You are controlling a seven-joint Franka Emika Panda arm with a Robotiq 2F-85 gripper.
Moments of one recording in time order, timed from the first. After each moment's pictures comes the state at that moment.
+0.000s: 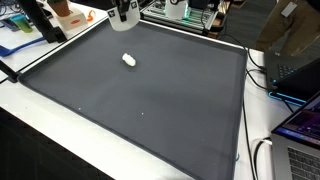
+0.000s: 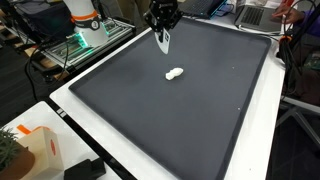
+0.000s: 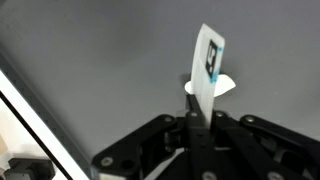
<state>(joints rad) -0.03 0.04 0.00 -2.20 -0.08 2.18 0.52</state>
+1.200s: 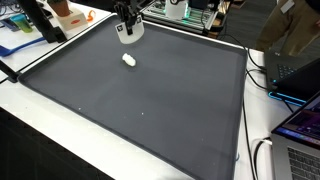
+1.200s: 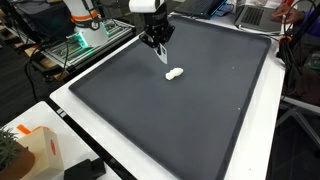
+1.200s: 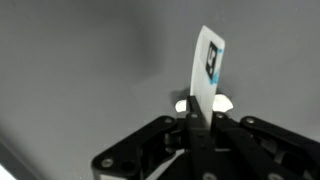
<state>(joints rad) -0.04 0.04 -0.02 -2.42 0.07 2.51 0.30</state>
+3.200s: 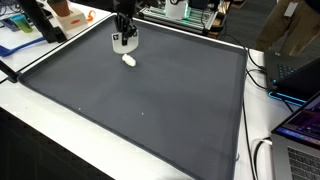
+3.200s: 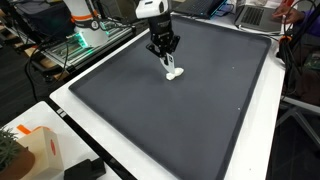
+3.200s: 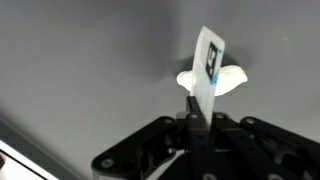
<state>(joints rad) 0.07 0.13 -0.13 -2.49 -0.29 2.89 0.62</state>
